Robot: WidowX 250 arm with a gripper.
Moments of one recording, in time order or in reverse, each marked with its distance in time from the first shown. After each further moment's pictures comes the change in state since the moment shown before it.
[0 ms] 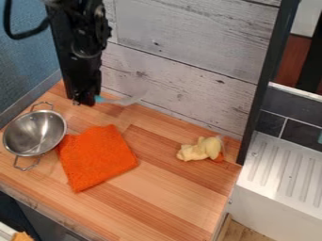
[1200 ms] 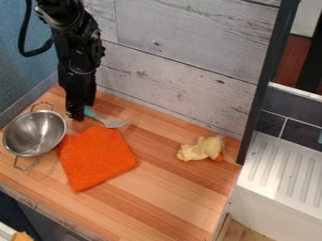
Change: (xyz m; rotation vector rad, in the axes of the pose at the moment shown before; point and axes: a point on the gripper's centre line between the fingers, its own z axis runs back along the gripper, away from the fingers) arm 0.011 -0.007 -0.070 0.067 -0.003 -0.060
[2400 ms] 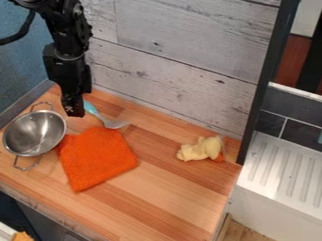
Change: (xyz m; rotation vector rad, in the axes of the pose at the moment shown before) arm 0.004 0.026 0.055 -0.019 0.076 0.231
